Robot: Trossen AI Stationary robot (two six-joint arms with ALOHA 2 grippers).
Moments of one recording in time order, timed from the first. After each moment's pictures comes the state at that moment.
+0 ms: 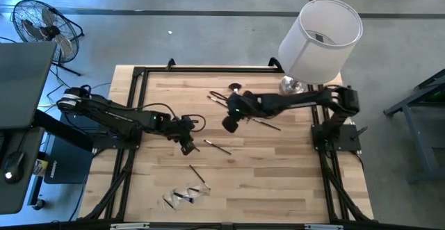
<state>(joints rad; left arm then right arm) -0.12 1.29 0.63 -0.31 -0.08 -0.71 -0.10 1.77 1.27 -0.40 0.24 0.46</state>
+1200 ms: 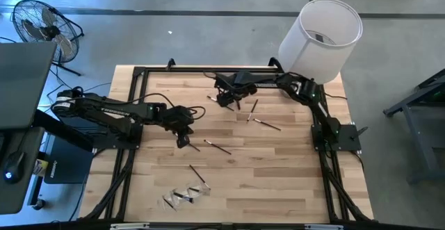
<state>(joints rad) 0.05 1.21 0.61 -0.31 0.04 -0.32 -0.39 2.26 1.72 -0.85 0.23 0.76</state>
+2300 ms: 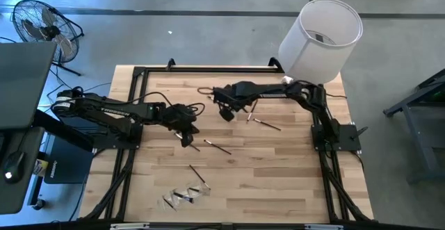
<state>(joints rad) 0.05 1.21 0.61 -0.16 0.07 -0.39 -0.19 2.10 1.71 -1.04 0.34 0.56</state>
